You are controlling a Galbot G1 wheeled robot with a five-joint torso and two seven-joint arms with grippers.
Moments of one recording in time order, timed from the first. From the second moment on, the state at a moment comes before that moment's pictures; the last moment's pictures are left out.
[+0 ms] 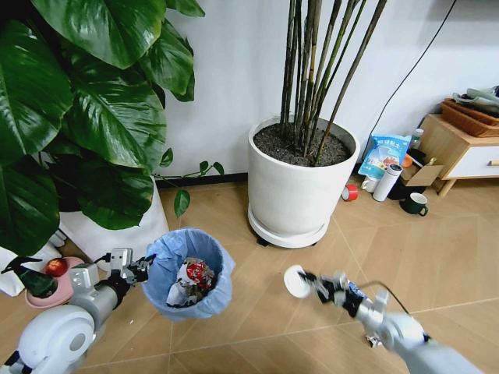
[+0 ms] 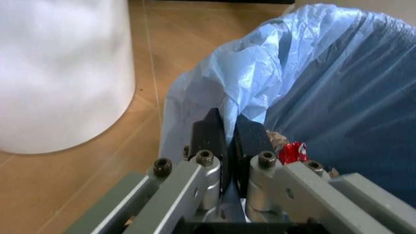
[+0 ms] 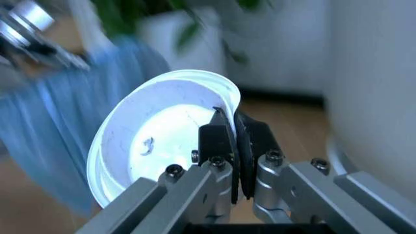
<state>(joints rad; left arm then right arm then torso) 1.52 -0.78 -0.58 -2.12 -0.98 0.48 -0.21 -1.02 0.89 0.05 1.37 0.89 0.39 -0.87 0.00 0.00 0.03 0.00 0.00</state>
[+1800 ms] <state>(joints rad) 1.45 -0.75 -0.52 -2.09 -1.01 0.48 -0.21 -0.37 0.97 -0.69 1.29 1.07 0.34 -0.93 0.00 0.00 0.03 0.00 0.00</state>
